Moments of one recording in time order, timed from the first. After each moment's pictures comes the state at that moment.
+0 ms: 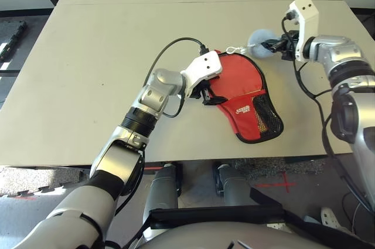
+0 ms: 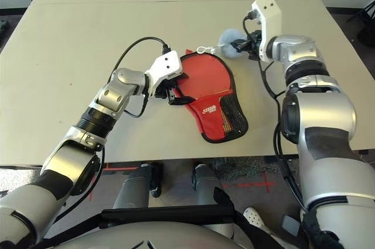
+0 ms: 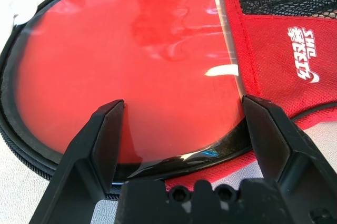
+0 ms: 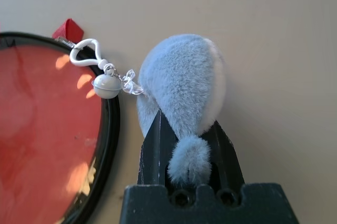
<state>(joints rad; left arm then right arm) -0.80 0.20 -0.32 0.44 0.08 0.34 -1.02 -1.22 -0.61 -0.03 1.32 -0.06 0.18 0.95</state>
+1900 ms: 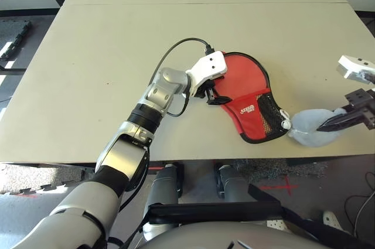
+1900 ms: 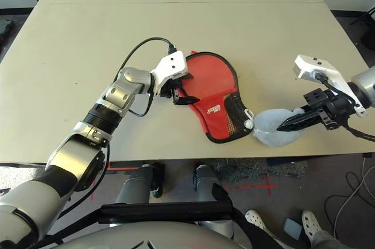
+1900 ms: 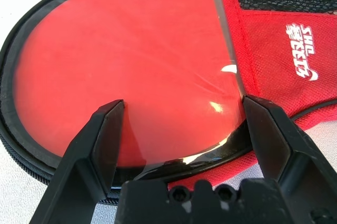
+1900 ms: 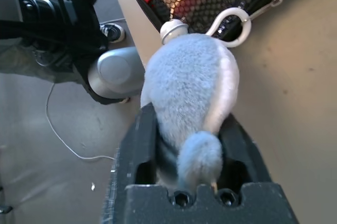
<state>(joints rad) -0.85 0.16 -0.32 0.57 0.08 0.26 -1.02 -0.76 -1.43 0.70 0.33 0.63 0.39 1.60</state>
